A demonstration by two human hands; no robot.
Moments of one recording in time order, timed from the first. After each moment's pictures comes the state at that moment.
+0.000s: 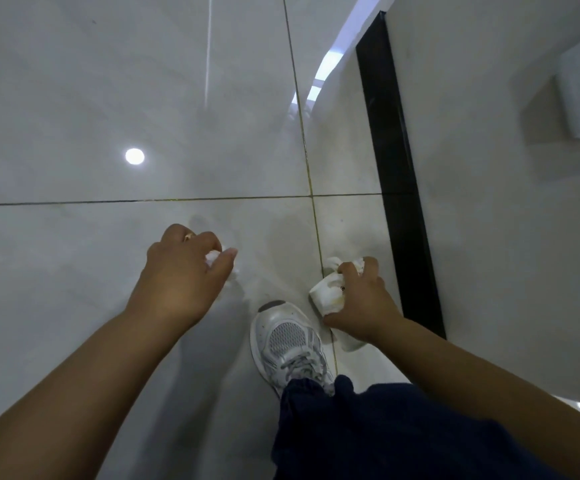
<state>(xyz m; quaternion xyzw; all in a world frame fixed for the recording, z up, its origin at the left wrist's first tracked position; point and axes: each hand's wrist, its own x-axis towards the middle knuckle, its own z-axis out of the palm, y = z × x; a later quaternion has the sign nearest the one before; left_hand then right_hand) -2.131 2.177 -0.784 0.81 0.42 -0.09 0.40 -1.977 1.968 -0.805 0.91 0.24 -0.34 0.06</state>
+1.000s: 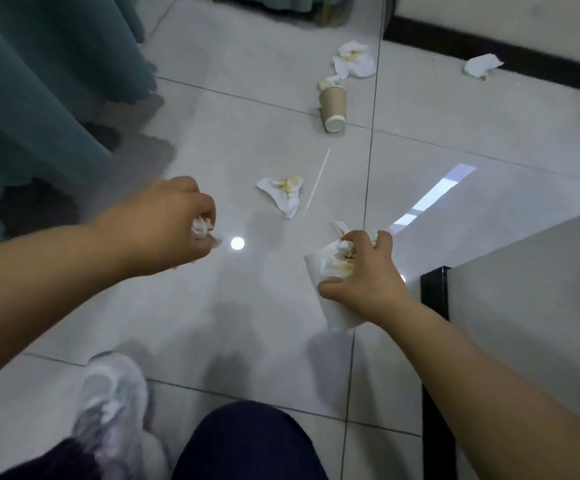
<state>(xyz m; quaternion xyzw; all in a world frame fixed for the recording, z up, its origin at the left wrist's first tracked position) -2.003 2.466 -0.554 0.90 0.38 -0.07 0.18 -1.783 2.306 -0.626 0.85 0.41 -0.29 -0.17</state>
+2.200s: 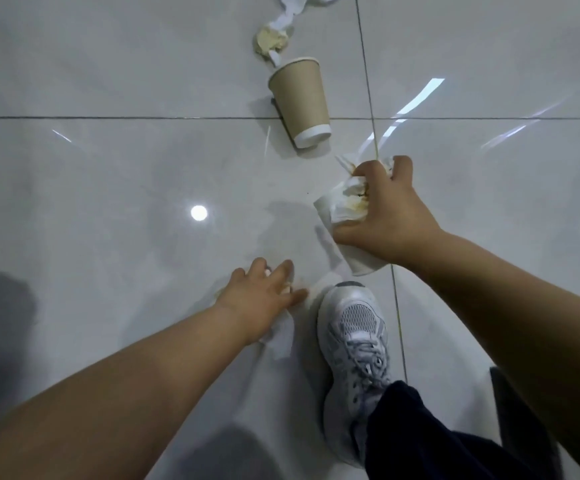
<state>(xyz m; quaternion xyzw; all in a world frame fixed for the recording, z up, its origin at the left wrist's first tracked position) -1.727 2.695 -0.838 0.92 0.03 -0.37 0.11 -1.544 2.619 -0.763 0.90 0.34 -0.24 -0.11</state>
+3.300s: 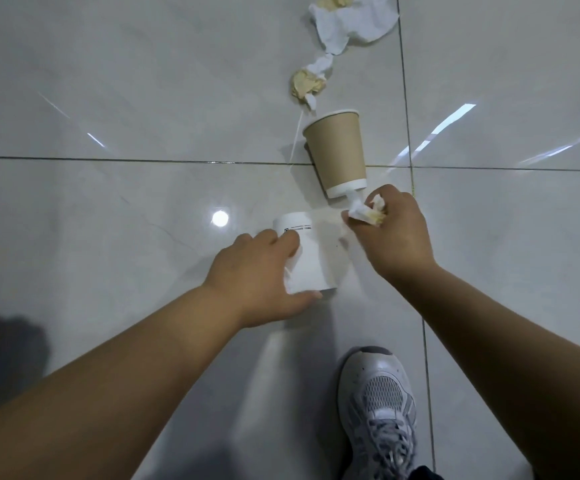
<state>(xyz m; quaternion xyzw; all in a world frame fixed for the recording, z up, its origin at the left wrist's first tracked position) -1.676 2.791 -0.806 0.91 0.27 -0.20 0.26 -1.510 2.689 -0.818 0.91 0.24 -0.24 -0.25</state>
